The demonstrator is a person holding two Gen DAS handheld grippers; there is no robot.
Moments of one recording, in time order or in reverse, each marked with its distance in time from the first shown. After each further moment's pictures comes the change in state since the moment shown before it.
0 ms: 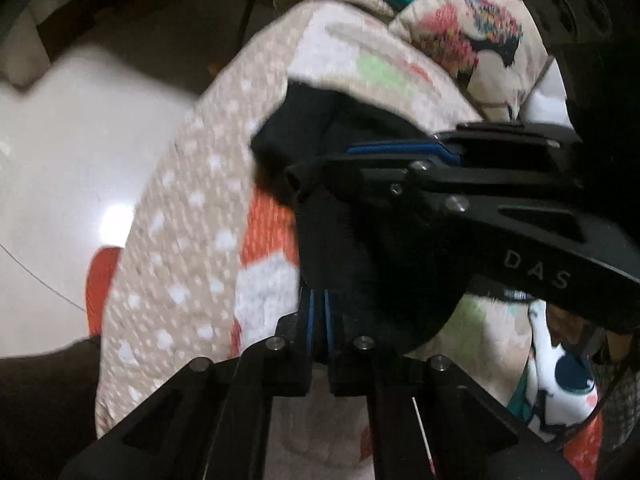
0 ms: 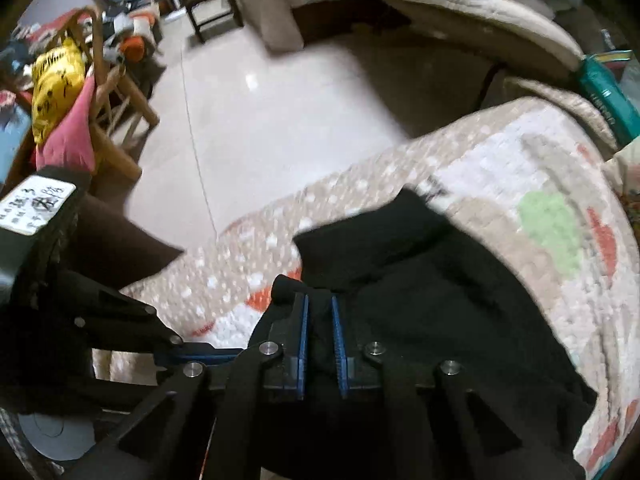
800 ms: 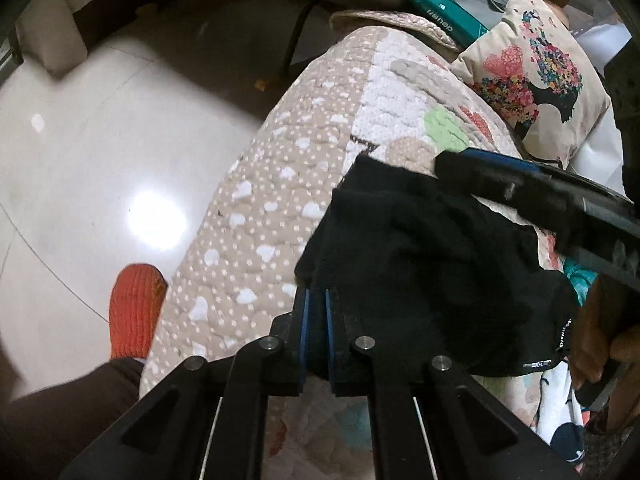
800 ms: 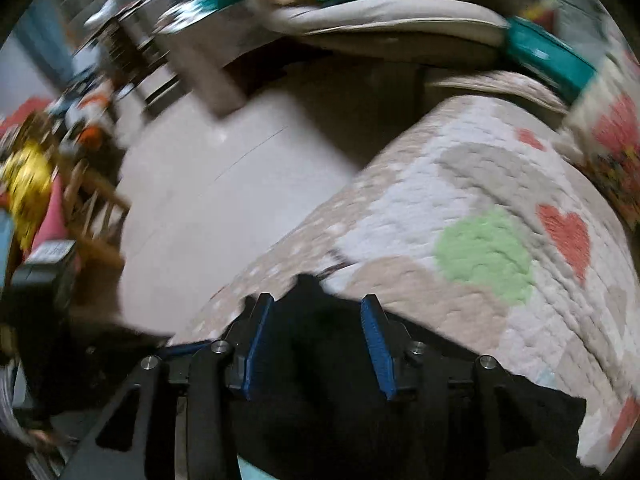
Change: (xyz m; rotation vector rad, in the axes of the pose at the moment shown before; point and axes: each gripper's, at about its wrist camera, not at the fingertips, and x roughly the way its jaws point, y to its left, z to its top) left arm 0.018 0.029 0.053 -0.142 -0.011 0.107; right arm -0.015 -0.056 0.029 0.206 -0.099 0.010
